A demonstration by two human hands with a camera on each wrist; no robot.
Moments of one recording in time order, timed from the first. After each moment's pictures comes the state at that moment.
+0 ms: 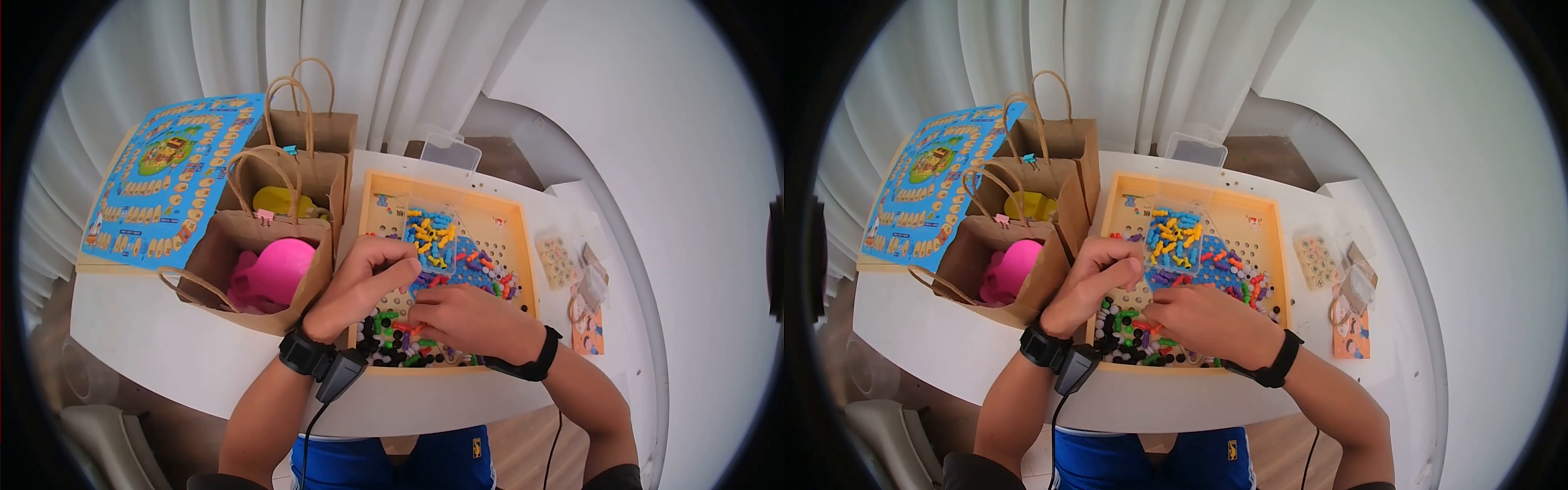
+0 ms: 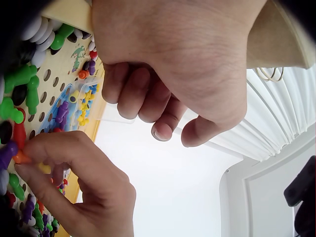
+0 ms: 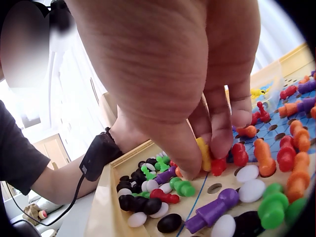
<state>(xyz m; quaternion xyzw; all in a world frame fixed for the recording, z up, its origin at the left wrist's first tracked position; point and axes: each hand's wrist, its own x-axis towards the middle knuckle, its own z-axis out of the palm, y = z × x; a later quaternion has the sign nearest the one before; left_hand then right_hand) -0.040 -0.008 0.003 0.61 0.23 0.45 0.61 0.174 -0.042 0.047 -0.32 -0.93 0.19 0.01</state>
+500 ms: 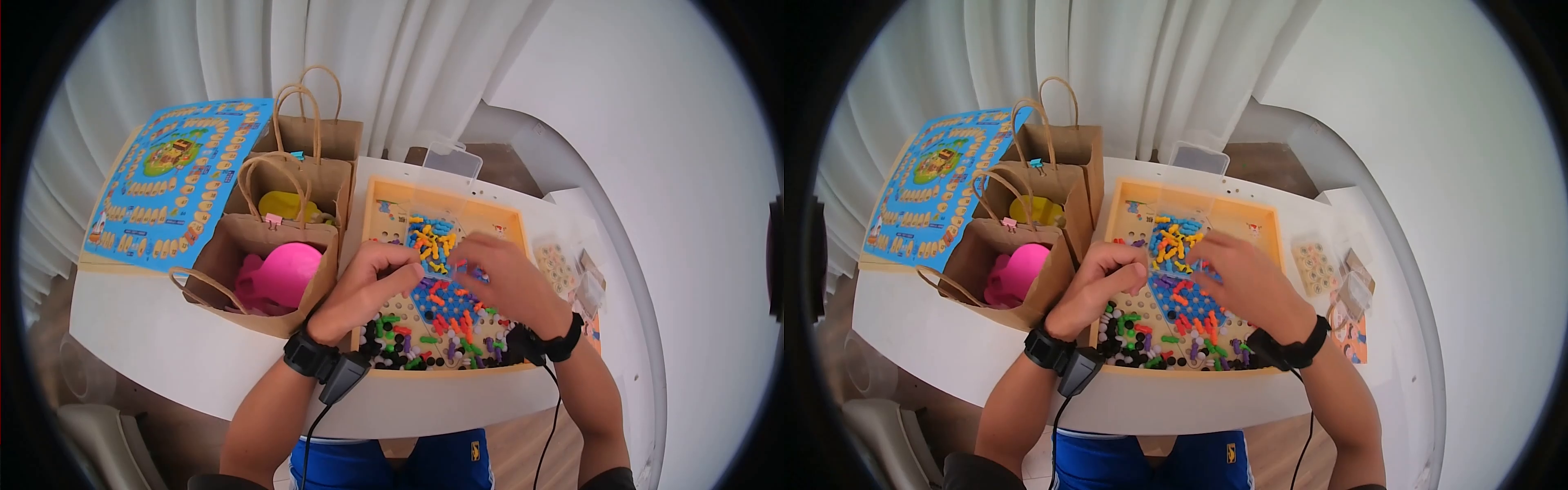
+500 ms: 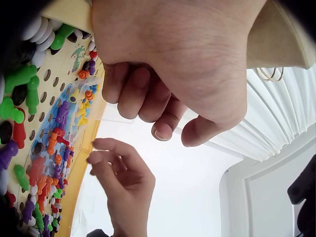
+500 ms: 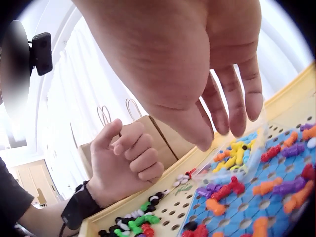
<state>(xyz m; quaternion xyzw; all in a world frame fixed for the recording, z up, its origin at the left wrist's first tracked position) -0.036 -0.006 -0.004 0.59 0.22 0.48 0.61 0.199 -0.015 0.080 -0.46 -0.86 0.16 0.15</state>
